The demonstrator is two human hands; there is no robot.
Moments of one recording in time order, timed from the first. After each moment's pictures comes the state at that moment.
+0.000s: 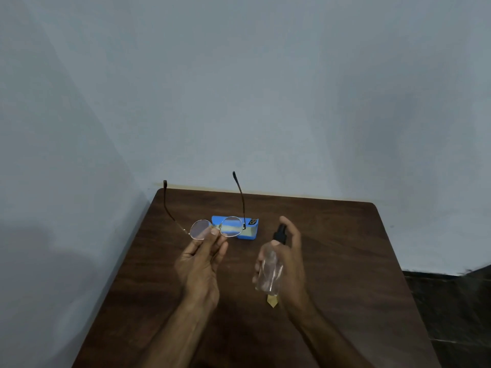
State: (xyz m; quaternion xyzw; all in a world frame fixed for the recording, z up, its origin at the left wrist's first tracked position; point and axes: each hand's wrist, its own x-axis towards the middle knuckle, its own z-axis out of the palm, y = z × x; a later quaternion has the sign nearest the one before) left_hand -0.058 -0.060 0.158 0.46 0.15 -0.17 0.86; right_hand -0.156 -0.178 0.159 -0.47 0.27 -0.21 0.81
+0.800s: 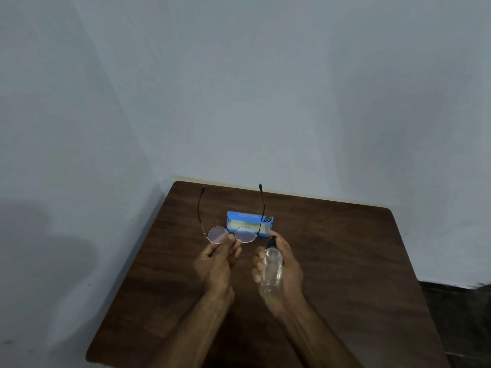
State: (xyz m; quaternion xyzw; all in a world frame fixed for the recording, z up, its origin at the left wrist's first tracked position) left_hand -0.052 -0.051 0.123 0.50 0.21 -0.14 0.83; right_hand -0.126 -0.133 0.147 -0.23 0.31 -0.15 0.91
